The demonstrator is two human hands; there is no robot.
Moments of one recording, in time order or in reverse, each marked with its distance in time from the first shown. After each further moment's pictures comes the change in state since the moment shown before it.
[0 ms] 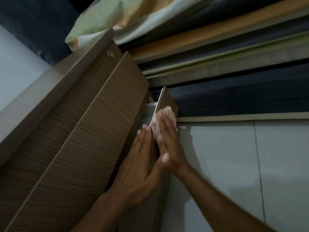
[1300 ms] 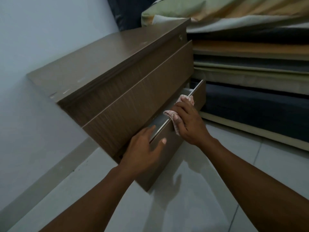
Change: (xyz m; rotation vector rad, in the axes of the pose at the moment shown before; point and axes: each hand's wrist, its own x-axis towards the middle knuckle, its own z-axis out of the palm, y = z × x) left_hand -0.114 0.007 0.008 -0.222 0.369 -0.346; right_hand -0.001 -0.068 -0.045 -0.425 -0.451 -0.324
